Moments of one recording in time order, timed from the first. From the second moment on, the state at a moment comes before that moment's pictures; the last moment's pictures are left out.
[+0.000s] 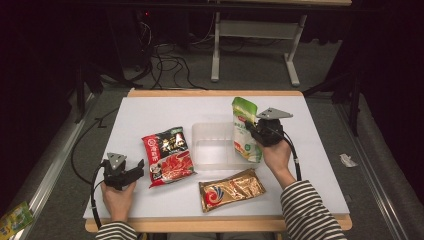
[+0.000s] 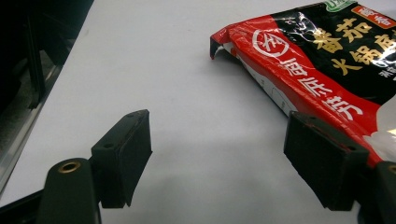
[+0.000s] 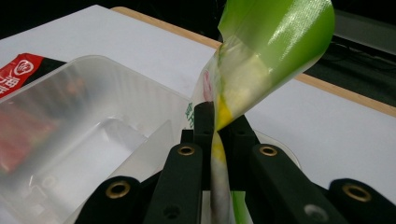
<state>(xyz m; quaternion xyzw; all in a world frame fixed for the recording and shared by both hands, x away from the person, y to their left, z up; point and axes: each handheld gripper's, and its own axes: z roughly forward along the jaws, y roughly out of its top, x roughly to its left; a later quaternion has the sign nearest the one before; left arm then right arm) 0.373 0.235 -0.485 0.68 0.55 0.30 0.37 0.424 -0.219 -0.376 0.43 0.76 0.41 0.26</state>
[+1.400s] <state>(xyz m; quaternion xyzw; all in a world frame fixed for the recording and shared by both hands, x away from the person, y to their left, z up) 0.373 0.235 -0.485 0.68 0.56 0.30 0.37 0.391 -0.238 -0.404 0.43 0.77 0.42 0.21</state>
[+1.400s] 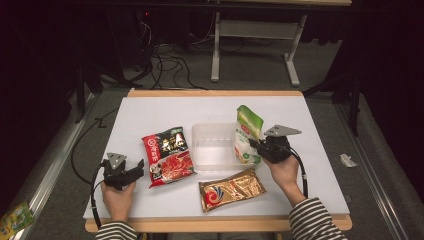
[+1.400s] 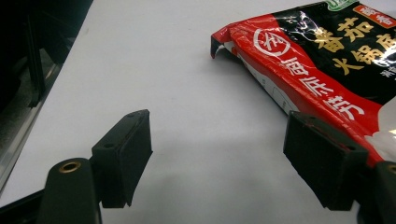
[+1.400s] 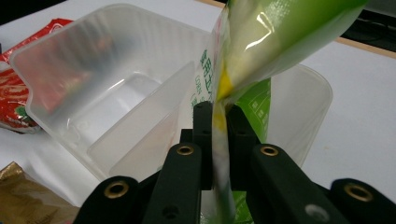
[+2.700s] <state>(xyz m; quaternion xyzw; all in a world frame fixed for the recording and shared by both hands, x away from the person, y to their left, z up) 0.373 0.234 -0.485 0.69 0.55 0.30 0.36 0.336 -0.291 -0.401 0.45 0.71 0.48 0.23</state>
